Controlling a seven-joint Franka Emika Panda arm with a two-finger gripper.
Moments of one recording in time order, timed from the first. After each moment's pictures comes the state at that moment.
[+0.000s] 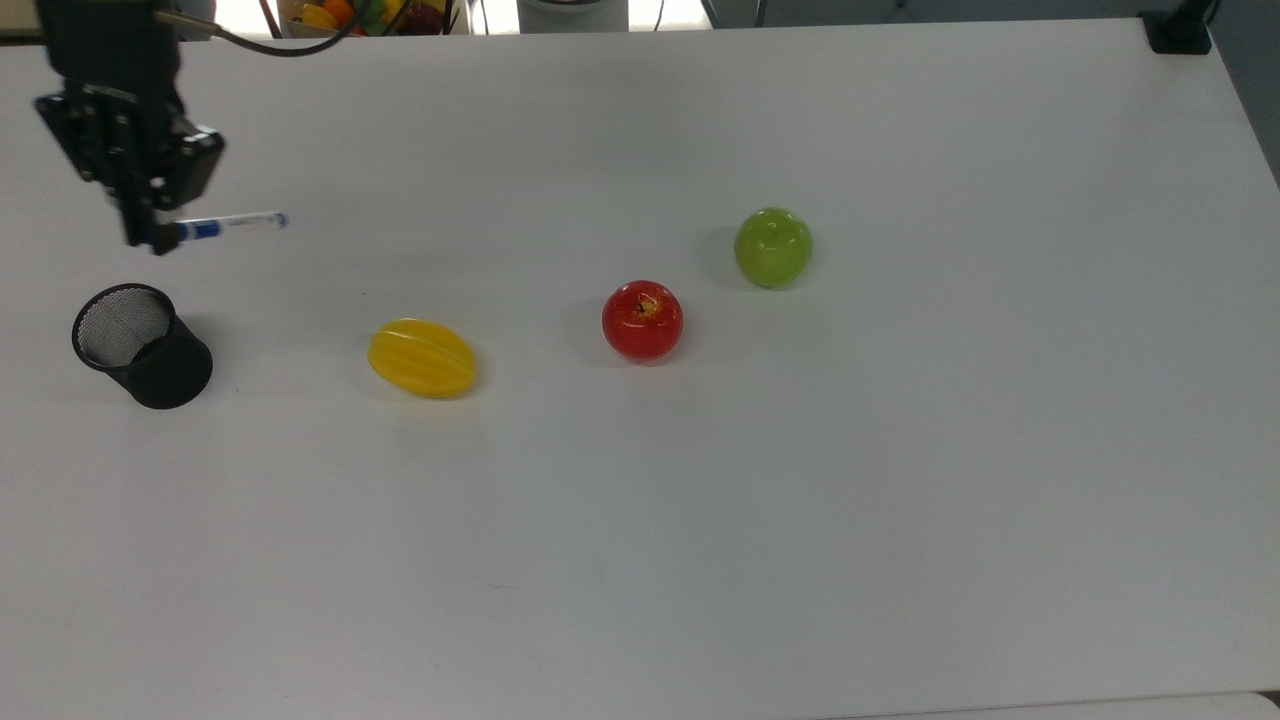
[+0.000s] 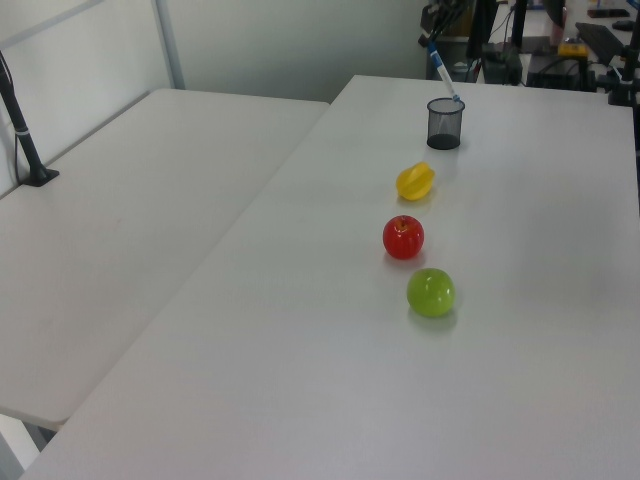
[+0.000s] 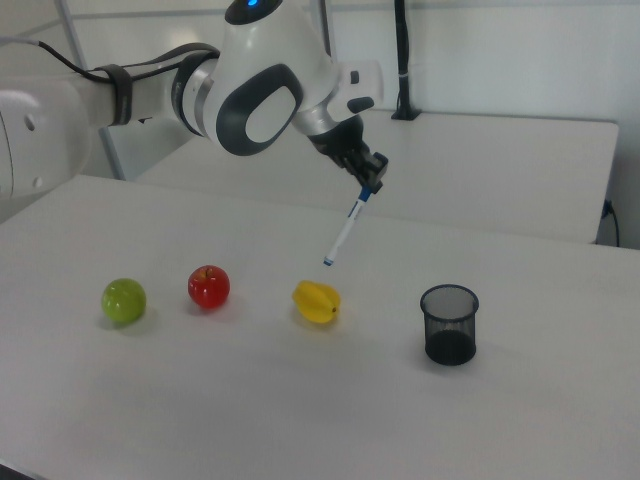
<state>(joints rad) -0.05 0.29 -0.23 -1.52 0.15 2.31 -0.02</state>
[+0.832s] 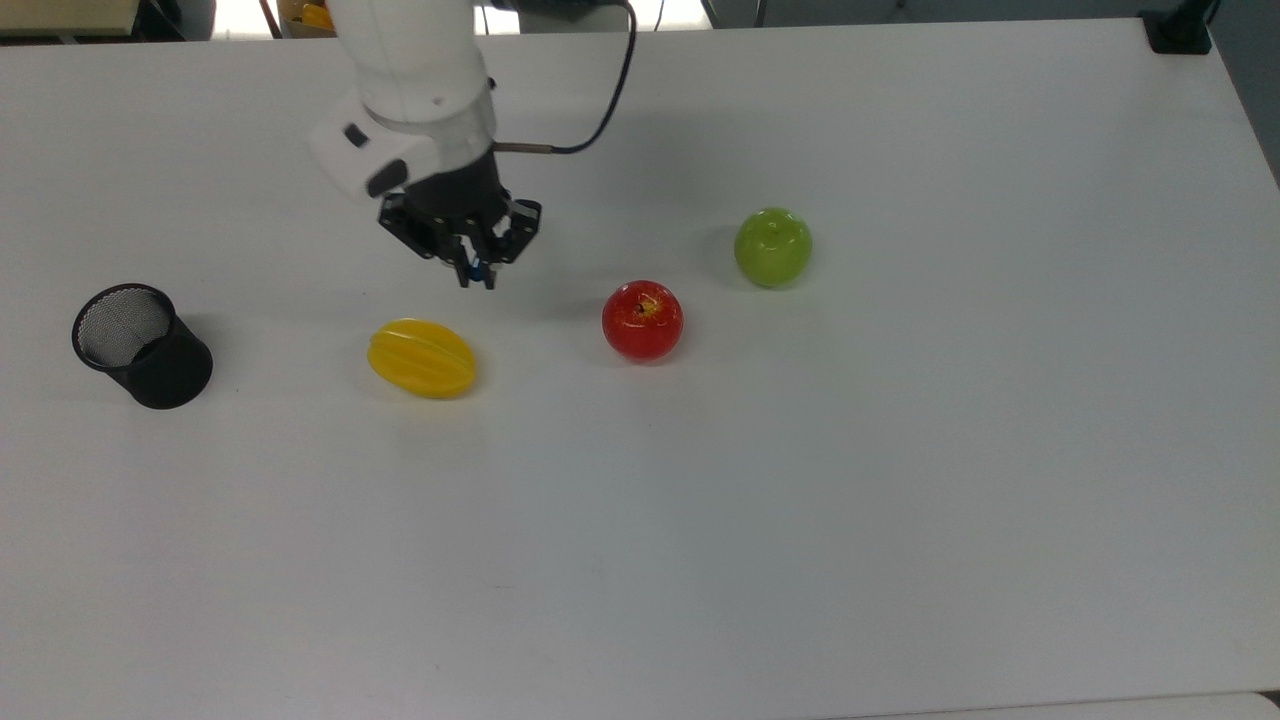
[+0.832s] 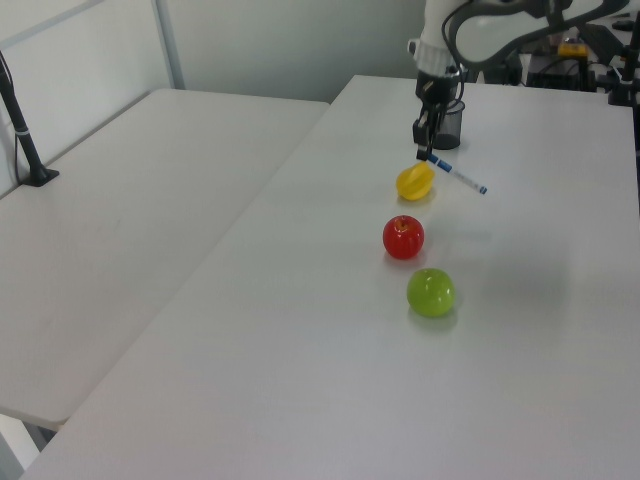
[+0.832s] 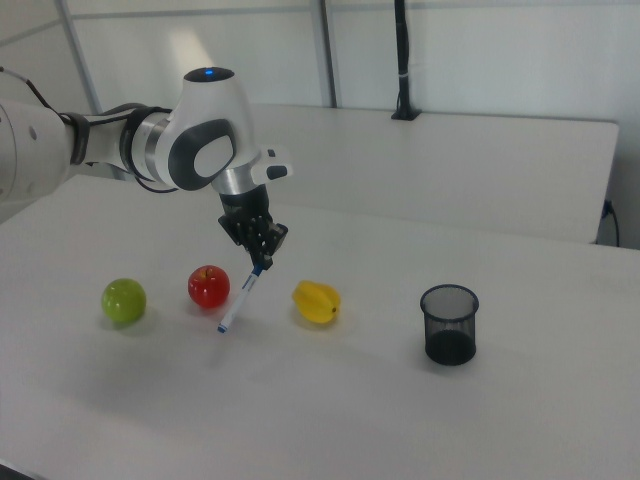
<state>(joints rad) 0.15 0.32 -0.17 -1.69 0.08 2.11 -0.05</state>
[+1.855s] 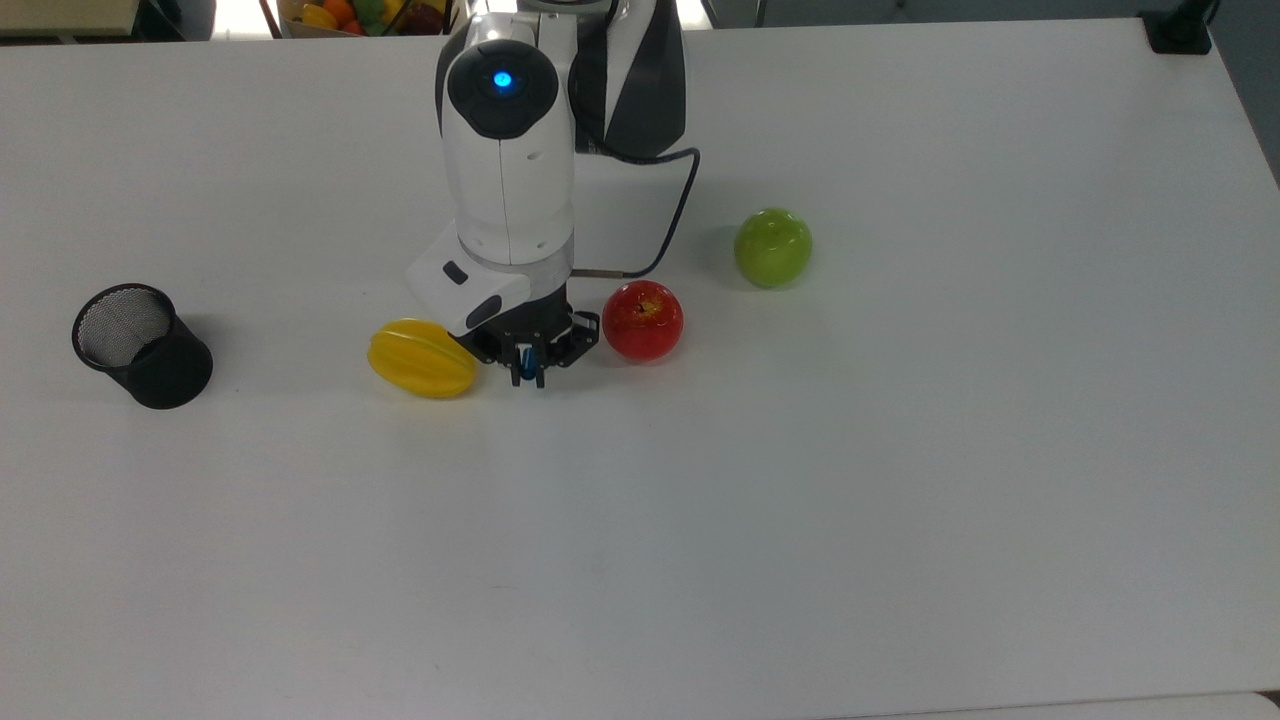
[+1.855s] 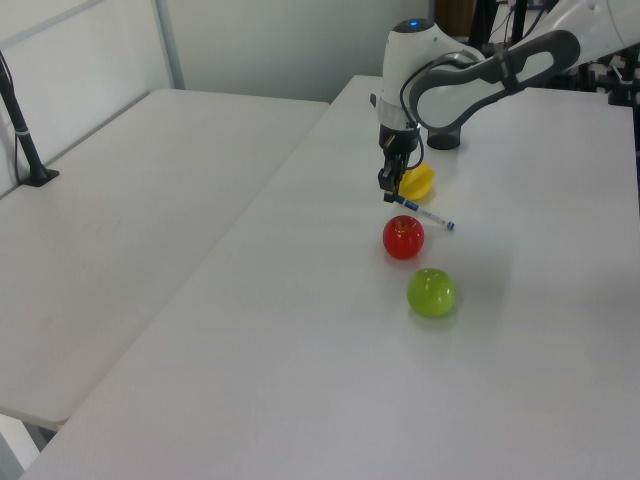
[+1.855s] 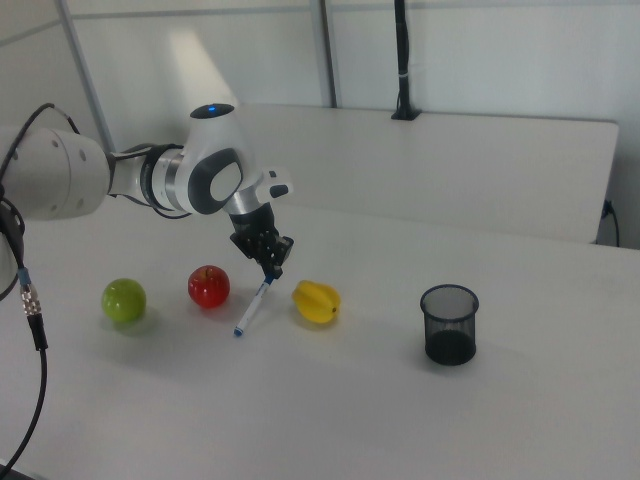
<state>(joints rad) 0.20 0.57 -0.16 -1.52 0.04 2.23 0.02</state>
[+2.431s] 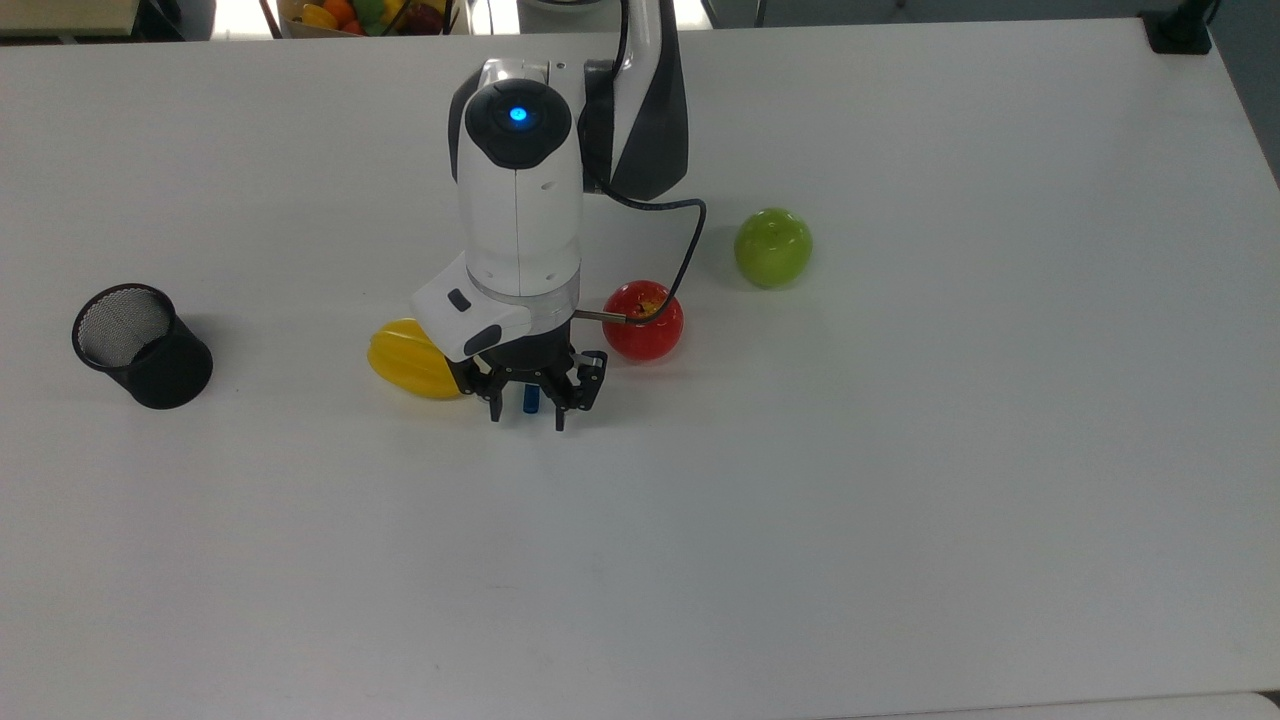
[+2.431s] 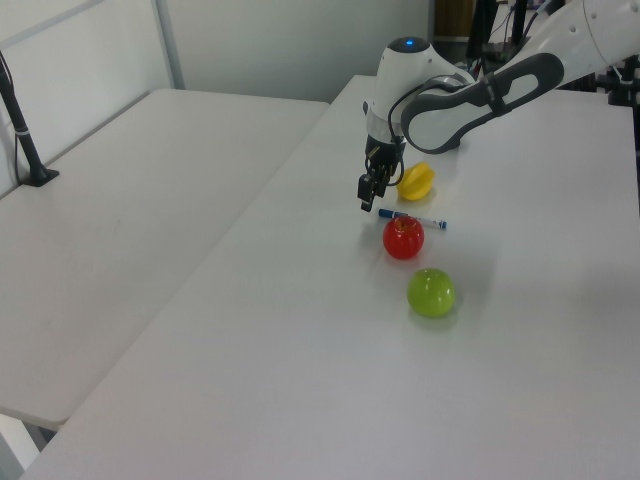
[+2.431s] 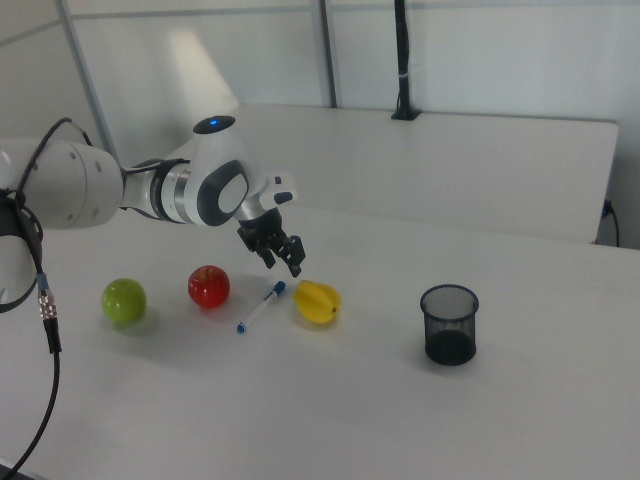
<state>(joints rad) 0.20 0.64 -0.15 -1.48 0.02 2.35 0.13</state>
